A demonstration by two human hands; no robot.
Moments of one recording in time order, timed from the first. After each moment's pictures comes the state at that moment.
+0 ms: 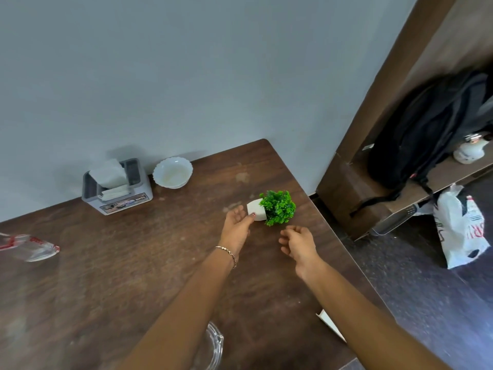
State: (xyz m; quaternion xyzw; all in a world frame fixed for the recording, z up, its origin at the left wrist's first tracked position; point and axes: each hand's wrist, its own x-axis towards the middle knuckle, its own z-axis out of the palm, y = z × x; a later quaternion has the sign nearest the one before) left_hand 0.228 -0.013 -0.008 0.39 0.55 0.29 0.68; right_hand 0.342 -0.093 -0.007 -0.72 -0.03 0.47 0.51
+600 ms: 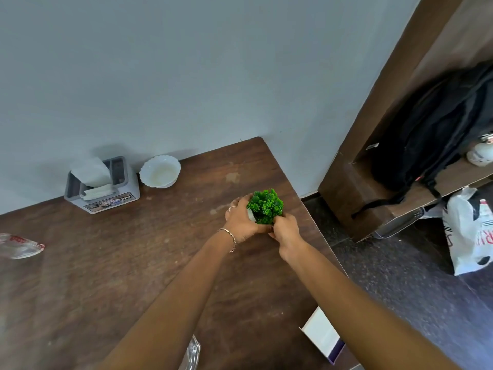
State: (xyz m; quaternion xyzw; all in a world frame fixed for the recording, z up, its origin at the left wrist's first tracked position) left_hand 0.272 0.009 -0.011 0.69 0.55 0.11 0.47; right_hand 0.372 -0.048 -0.011 -0.72 -0.06 0.50 0.48
